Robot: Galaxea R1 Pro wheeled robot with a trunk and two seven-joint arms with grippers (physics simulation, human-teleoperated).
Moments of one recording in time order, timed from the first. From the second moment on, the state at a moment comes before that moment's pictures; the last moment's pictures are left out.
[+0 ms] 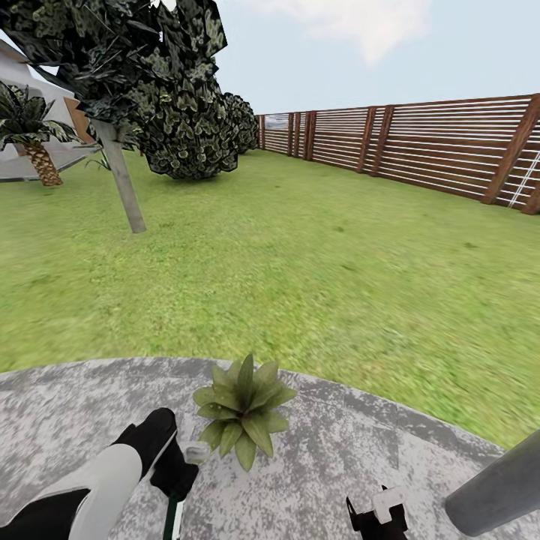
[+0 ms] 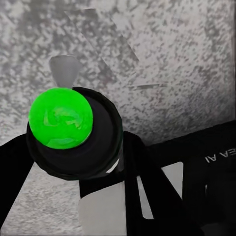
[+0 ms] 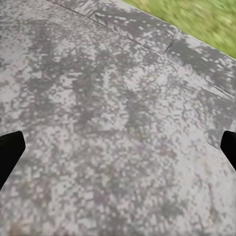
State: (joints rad) left arm -0.80 0.00 0.16 -0.24 -0.65 0.98 -0.61; right arm -0.41 -0.03 -0.26 -0.08 0.50 -0.62 -0.03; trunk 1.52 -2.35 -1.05
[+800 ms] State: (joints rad) left arm -0.79 0.08 0.15 -0.24 -0.67 0.98 -0.60; right arm -0.41 -0.03 -0.26 -0.08 0.50 -0.62 -0.03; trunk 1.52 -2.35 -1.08
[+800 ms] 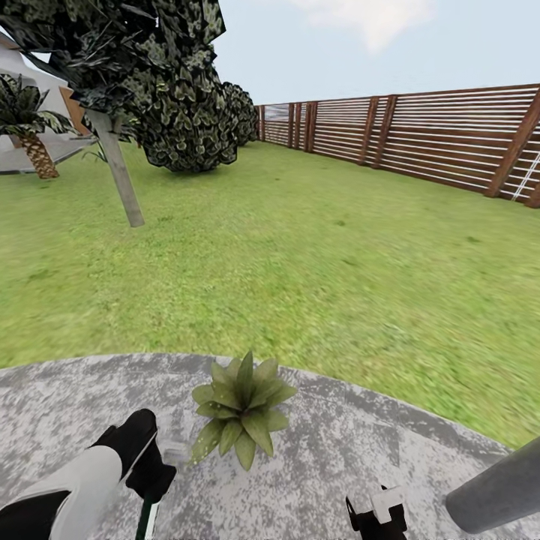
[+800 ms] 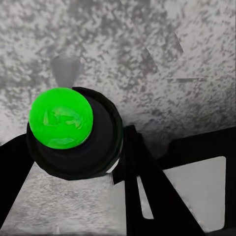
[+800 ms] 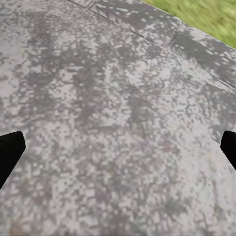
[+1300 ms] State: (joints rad) left arm -0.80 0.06 0.16 -0.25 -0.66 0.98 -0.60; right arm -0.41 -0.03 -0.26 -0.08 0.50 -0.62 -0.03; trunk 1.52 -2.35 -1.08
